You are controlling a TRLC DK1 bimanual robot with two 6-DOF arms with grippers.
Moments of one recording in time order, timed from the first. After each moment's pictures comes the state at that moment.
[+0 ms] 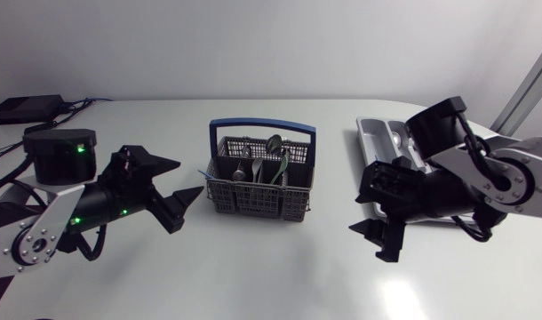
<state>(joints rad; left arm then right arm) -0.27 1.24 0.48 0.25 0.30 0.45 0.35 1.28 0.75 -0.51 -0.18 -0.83</state>
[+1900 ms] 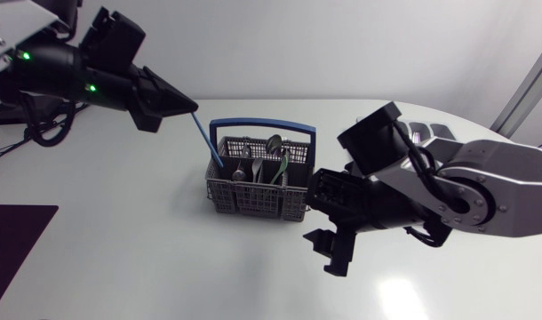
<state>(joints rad) -0.22 1.41 1.30 -0.65 0.56 0.56 0.67 1.34 0.81 -0.44 -0.08 -0.59</state>
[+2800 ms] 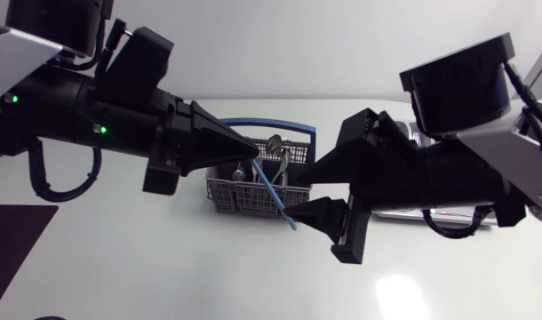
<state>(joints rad) -0.52 1.25 1.12 -0.53 0.75 0.30 0.66 1.14 0.87 -0.40 -0.38 -0.38</state>
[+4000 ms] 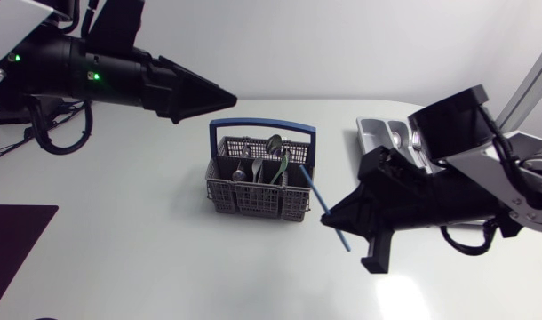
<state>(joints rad) -0.31 1.35 1.23 -0.47 0.74 0.22 0.45 1.15 0.75 -0.50 -0.48 -0.50</state>
